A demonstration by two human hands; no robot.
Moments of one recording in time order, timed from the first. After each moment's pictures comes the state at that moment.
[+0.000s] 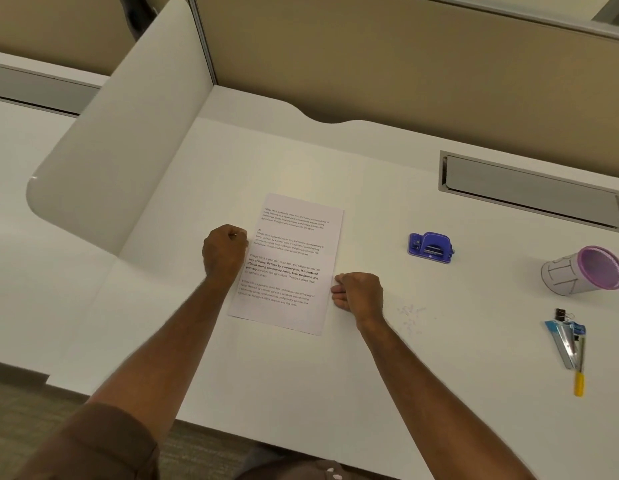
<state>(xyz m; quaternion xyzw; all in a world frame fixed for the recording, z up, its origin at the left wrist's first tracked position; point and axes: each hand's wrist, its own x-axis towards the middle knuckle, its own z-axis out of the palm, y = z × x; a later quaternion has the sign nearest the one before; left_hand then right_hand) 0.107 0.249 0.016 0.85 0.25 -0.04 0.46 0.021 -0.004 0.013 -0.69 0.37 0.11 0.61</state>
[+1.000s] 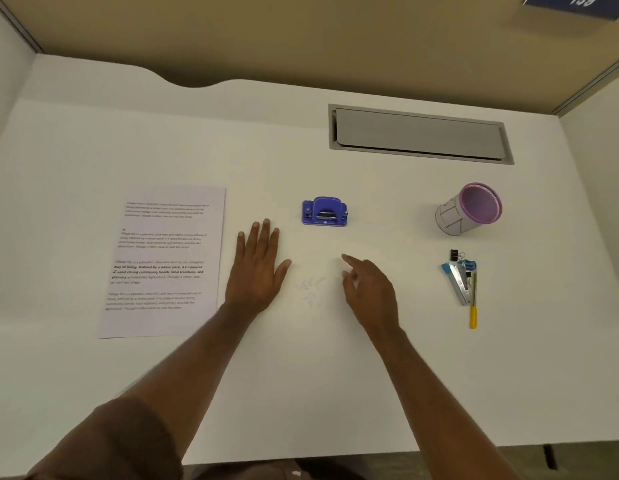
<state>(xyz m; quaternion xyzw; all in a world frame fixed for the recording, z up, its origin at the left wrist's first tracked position) 0.040 0.013 -0.048 0.96 -0.26 -0.05 0.13 -0.062 -0.204 0.011 -0.94 0.17 -0.05 0.30</state>
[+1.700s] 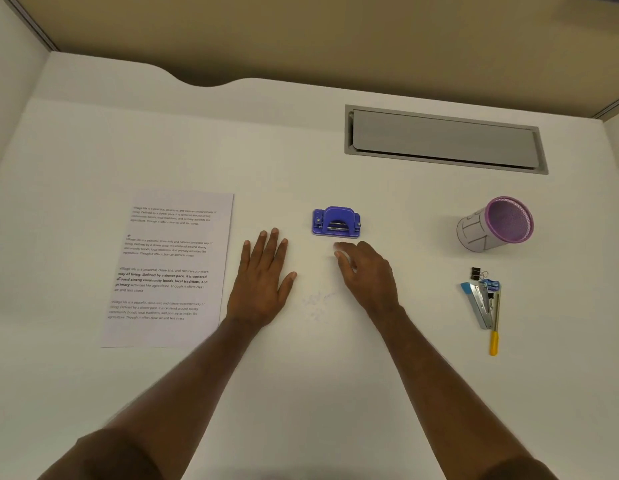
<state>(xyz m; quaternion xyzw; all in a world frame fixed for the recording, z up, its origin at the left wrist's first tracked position) 0.041 0.016 -0.052 0.96 -0.25 -0.05 0.13 0.008 -0.214 -0.015 -0.96 0.11 -0.05 0.26</state>
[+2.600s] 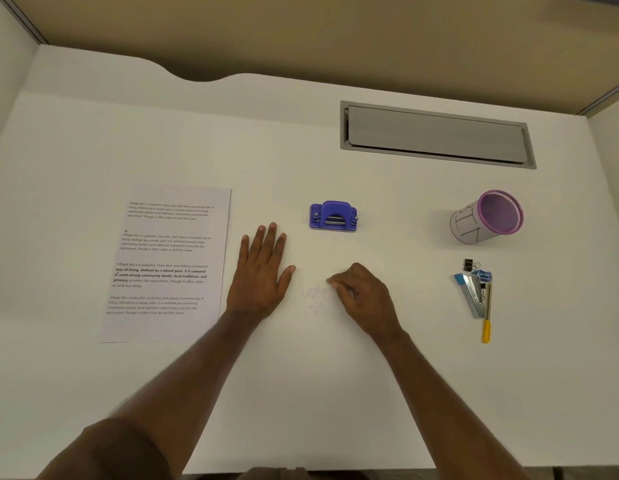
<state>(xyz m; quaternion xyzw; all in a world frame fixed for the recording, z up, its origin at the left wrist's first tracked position) 0.040 0.016 -0.047 0.96 -0.25 -0.05 0.15 -0.048 -0.210 -0.015 -0.93 0.04 -0.02 0.36</state>
